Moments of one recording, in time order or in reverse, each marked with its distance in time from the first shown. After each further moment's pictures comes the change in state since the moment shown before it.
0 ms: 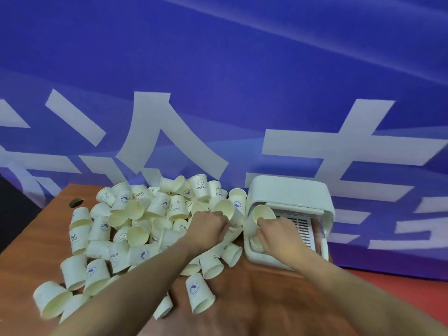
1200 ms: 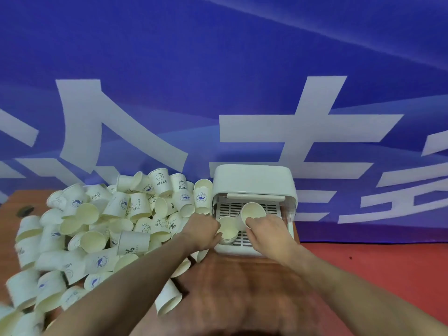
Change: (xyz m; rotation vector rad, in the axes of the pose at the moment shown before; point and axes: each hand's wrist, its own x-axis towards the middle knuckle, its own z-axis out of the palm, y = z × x) left_hand 0.052 0.071 0.056 0.134 -0.426 0.184; right_hand -0.037 0.066 0.033 -0.008 0.023 0.014
